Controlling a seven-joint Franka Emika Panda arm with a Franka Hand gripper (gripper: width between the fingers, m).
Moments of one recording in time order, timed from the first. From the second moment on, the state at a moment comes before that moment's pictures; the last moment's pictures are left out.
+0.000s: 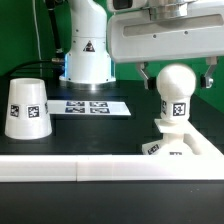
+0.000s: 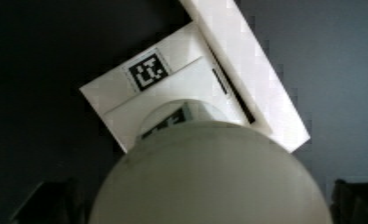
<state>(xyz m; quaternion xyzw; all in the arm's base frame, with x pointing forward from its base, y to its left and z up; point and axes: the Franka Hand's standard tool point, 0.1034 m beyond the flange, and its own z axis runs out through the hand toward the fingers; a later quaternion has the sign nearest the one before) 0.607 0.096 0.120 -0.97 0.22 0.01 0.09</state>
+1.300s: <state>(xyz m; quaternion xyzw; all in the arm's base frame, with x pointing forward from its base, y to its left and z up) 0.610 0.092 0.120 -0.94 -0.32 -0.03 0.04</state>
